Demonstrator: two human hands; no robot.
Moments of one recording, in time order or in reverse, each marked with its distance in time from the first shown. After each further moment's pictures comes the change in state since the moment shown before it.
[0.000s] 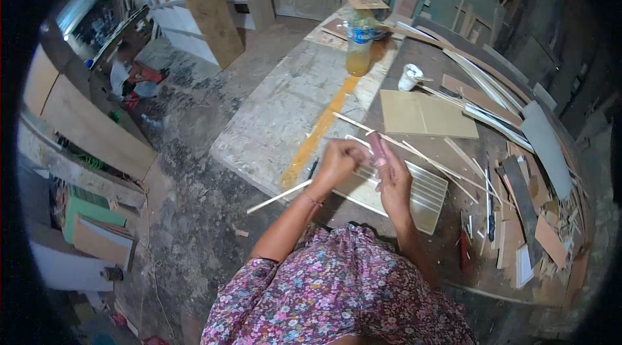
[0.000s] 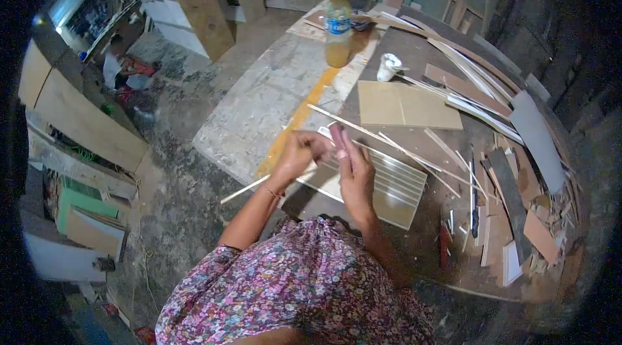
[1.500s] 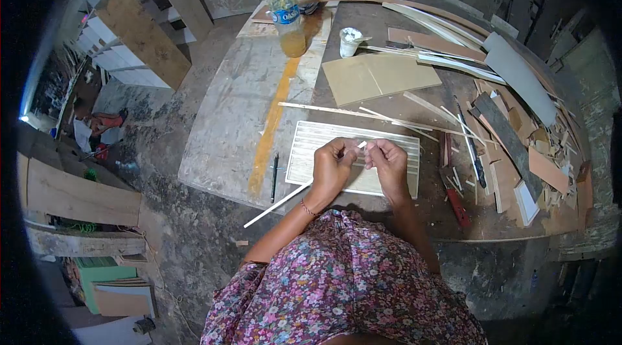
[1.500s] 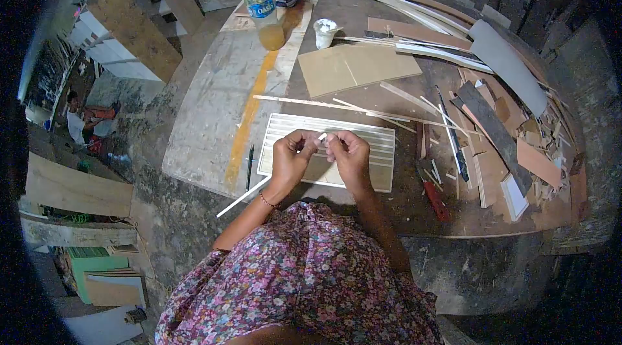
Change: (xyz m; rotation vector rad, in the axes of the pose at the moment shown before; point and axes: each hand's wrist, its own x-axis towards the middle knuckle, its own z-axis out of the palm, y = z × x) left_hand -0.009 -0.022 0.078 0.096 -0.028 0.138; right_hand -0.016 0.053 -0.048 0.495 0.153 0.257
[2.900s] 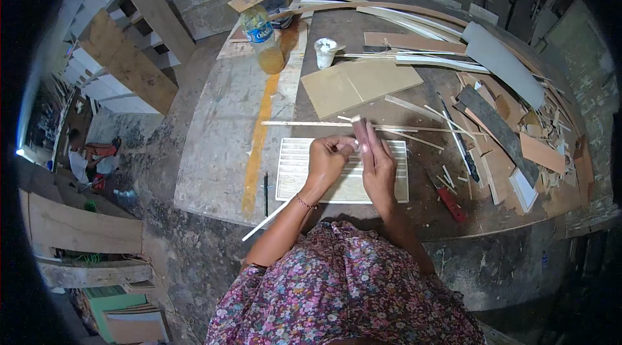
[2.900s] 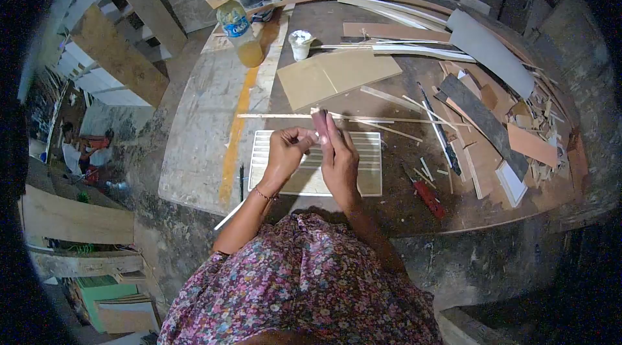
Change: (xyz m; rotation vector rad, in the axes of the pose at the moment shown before) left_hand 0.040 0.016 0.019 -0.106 -0.098 -0.132; right_hand 0.006 -0.020 -0.002 -0.617 0.212 -0.335
